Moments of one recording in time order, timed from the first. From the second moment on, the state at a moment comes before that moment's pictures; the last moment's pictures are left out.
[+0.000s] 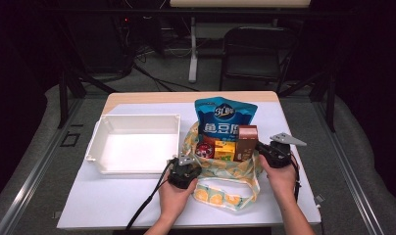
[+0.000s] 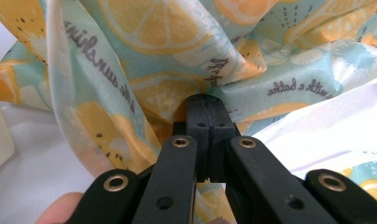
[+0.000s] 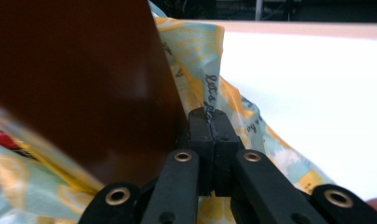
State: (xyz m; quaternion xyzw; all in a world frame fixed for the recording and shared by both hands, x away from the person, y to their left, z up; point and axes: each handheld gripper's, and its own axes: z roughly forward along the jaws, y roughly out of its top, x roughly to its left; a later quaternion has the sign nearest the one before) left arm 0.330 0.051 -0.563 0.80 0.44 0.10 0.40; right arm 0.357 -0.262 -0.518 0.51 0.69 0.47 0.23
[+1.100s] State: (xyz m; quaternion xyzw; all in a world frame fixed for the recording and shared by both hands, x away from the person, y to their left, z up) left arm 0.376 0.067 -0.506 0.76 0.47 0.18 0.42; right arm 0.344 -0.268 -0.541 0.51 0.68 0.49 0.22
